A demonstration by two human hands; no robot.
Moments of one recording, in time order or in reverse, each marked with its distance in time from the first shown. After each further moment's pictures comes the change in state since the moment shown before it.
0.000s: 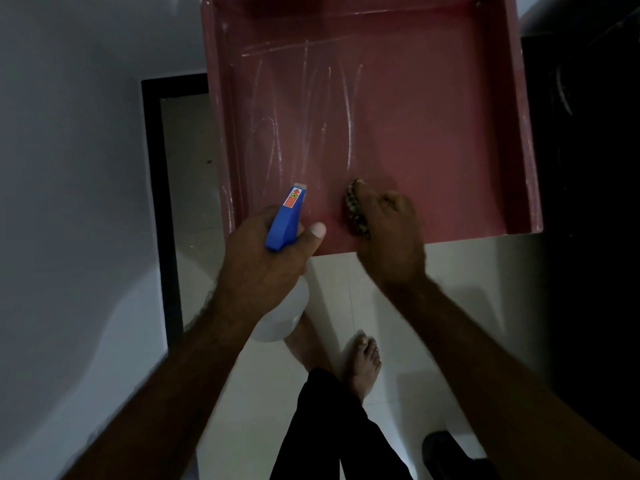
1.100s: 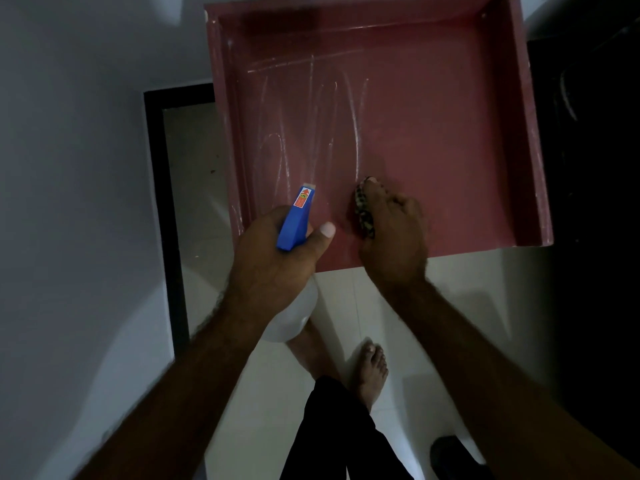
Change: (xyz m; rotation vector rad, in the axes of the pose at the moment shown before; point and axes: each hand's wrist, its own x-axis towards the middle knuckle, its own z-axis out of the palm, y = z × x) left_hand 0.024 0.006 -0.006 0.120 0.017 0.044; right_hand 0.022 -0.015 0.004 0.016 -0.002 0.147
